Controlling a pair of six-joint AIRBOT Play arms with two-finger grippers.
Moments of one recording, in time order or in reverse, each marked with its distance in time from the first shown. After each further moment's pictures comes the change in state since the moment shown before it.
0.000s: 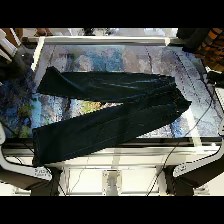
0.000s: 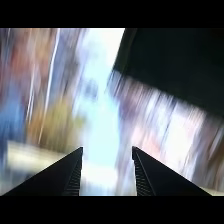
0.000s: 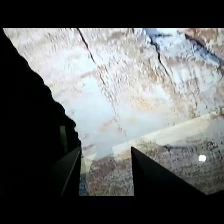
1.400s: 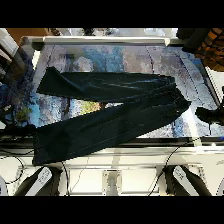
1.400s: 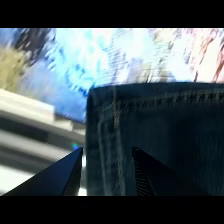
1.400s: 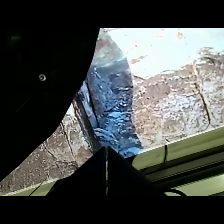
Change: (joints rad) left arm 0.206 0.590 -1.209 -0.081 0.487 0.188; right arm -0.052 0.811 -1.070 0.150 -0.337 -0.110
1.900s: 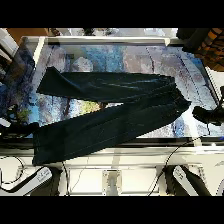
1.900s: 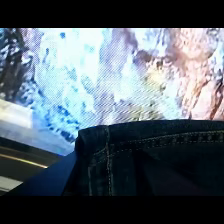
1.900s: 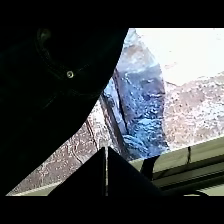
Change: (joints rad) left arm 0.000 -0.140 0.000 -0.078 0.129 0.023; right arm 0.000 0.010 -0.016 0.081 0.013 -0.002
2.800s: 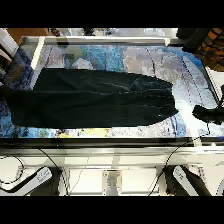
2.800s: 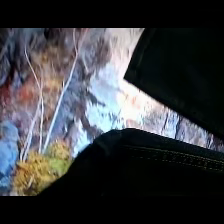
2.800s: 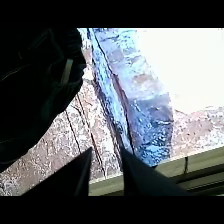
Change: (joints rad) left arm -0.017 0.004 0.495 -0.095 0.069 -0.029; right arm 0.000 -0.001 -0.001 0.008 -0.043 -0.018
